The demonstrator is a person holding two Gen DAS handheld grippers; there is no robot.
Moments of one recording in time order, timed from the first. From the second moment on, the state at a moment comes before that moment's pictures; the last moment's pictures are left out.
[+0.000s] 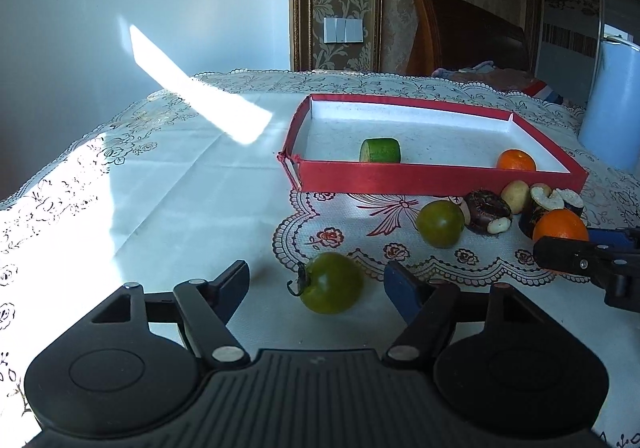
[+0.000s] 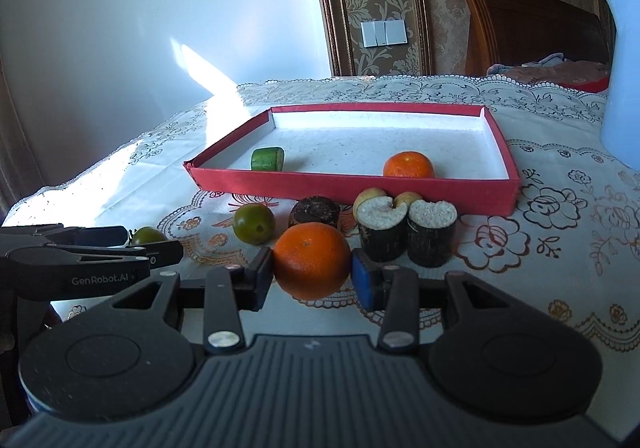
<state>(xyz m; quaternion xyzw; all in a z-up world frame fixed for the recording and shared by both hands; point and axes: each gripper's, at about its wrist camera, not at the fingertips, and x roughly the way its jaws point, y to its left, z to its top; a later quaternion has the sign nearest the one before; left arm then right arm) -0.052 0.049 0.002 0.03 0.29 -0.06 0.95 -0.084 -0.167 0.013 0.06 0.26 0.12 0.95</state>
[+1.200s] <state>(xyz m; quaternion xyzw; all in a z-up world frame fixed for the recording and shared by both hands) 0.030 -0.034 0.037 0.03 0.23 -0.04 0.97 0.000 -0.190 0.044 0.05 0.21 0.02 0.98</state>
